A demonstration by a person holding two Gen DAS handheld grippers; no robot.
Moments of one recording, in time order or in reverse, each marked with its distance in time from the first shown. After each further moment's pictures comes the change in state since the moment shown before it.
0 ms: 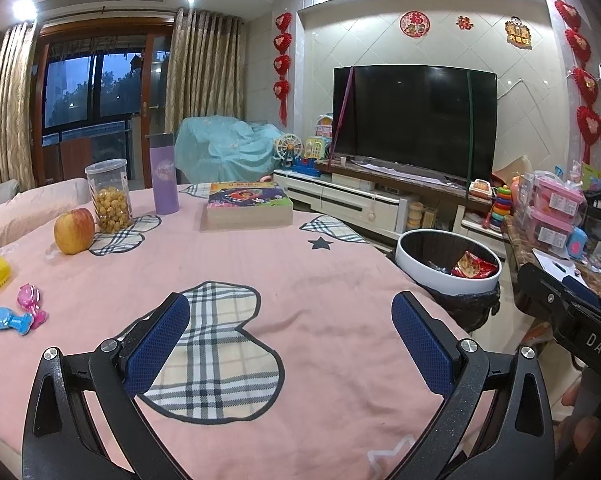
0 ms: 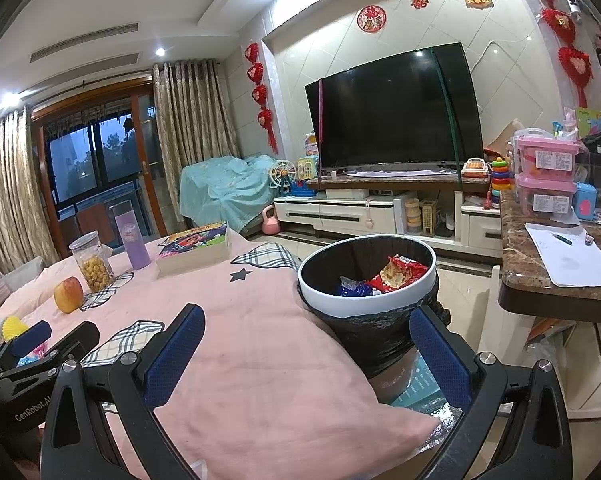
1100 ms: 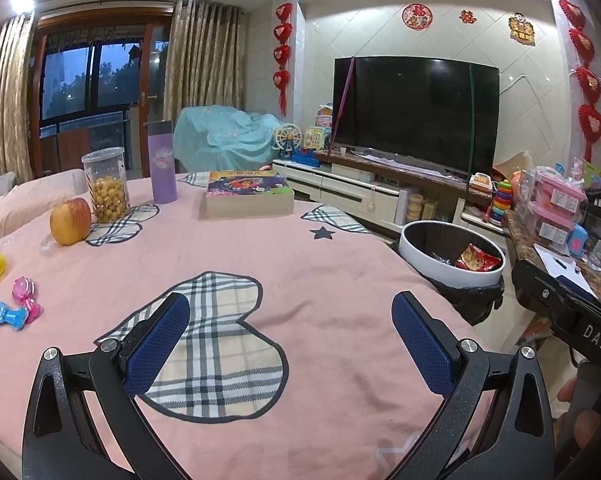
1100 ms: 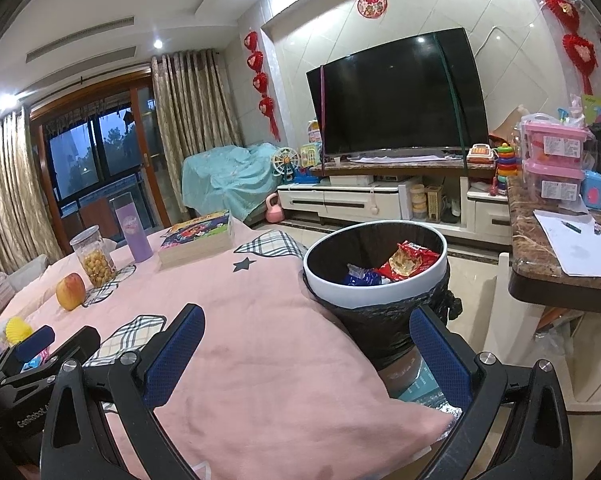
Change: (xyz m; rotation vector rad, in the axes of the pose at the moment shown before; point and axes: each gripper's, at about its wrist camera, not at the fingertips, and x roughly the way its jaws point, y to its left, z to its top) left arm 0.011 0.007 -0.001 -0.009 0.044 -0.009; right arm 0.015 0.001 -0.001 0.019 0.053 0.021
